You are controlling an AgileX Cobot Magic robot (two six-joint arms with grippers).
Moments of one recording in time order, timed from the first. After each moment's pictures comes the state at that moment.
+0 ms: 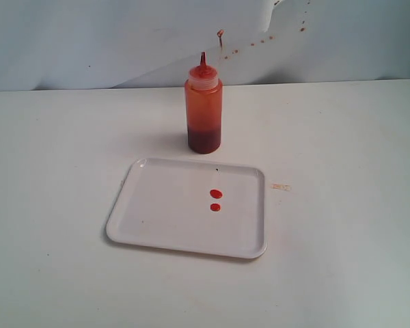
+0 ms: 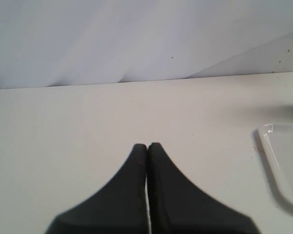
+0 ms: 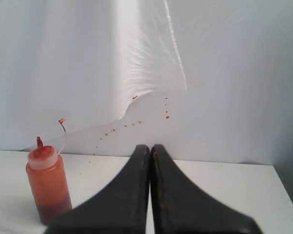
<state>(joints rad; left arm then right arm) 0.03 0.00 -0.01 0.09 0.28 -0.02 -0.06 0.68 -0.69 0.84 0.30 -0.83</state>
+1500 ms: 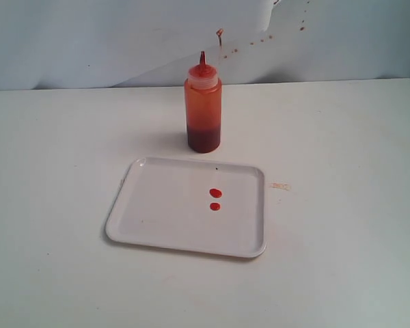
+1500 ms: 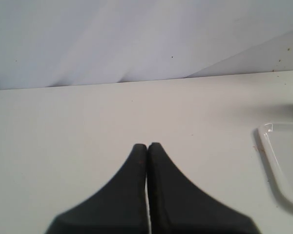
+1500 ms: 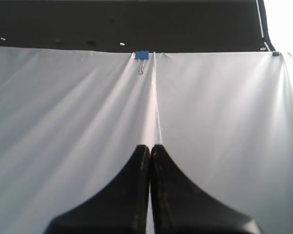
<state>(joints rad) 0.03 0.00 0.00 0.09 0.28 -0.02 -0.06 0.00 -0.71 0.86 0.30 -0.83</state>
